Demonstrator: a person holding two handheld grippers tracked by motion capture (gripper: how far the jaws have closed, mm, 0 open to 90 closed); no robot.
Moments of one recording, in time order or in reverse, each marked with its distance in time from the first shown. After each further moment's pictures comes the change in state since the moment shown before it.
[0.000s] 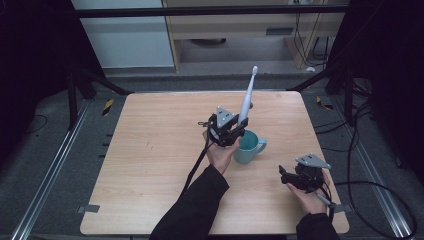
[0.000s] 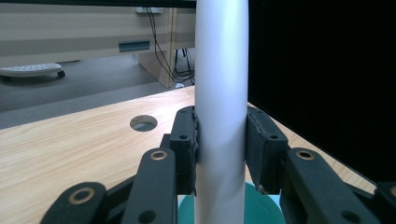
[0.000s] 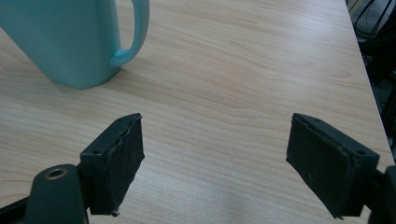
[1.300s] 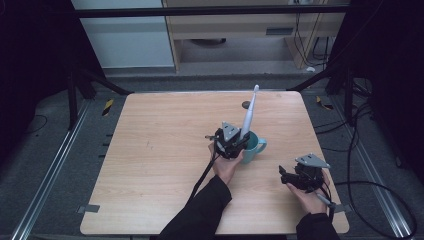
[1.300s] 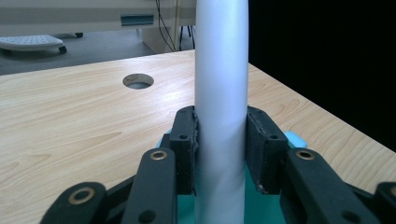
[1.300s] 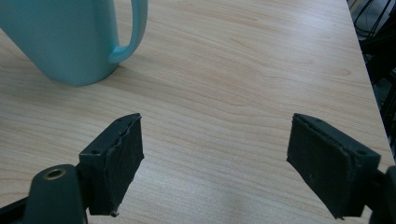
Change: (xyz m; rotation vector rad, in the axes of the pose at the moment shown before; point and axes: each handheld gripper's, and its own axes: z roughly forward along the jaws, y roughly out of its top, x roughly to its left) left arm -0.007 -0.054 0.021 0.067 0.031 -0.027; right arm 0.000 0.000 0.001 0.009 -0.003 -0.003
